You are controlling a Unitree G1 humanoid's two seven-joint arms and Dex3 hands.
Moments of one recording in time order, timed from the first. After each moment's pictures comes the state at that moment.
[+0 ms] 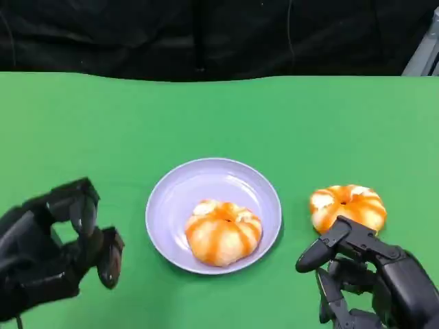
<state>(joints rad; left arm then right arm) 0.15 0.31 0.31 -0.39 -0.81 0.60 -0.52 0.41 -0.10 0.22 -0.67 -0.07 0.21 0.12</state>
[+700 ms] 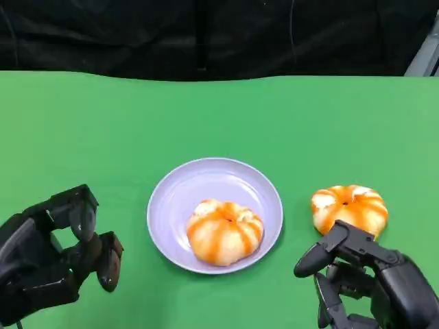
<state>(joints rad) 0.15 0.30 0.29 -0.33 -0.79 0.55 -0.54 0.43 -0.10 0.23 -0.68 -0.08 0.20 0.12</state>
